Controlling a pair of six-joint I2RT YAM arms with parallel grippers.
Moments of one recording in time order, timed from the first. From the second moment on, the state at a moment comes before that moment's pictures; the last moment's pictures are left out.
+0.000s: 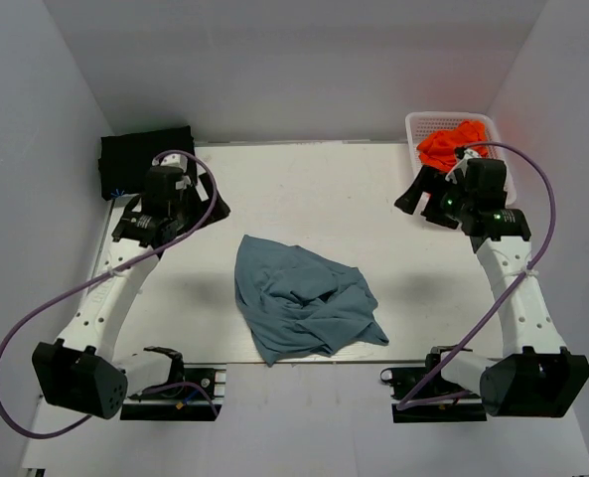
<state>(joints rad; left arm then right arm) -0.23 1.19 1.16 -0.62 -0.02 -0.52 0.03 1.16 1.17 -0.66 -0.30 0.35</state>
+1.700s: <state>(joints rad) -0.42 1.72 0.99 -0.38 0.01 -0.61 0.62 1.56 0.84 -0.45 0.22 0.71</state>
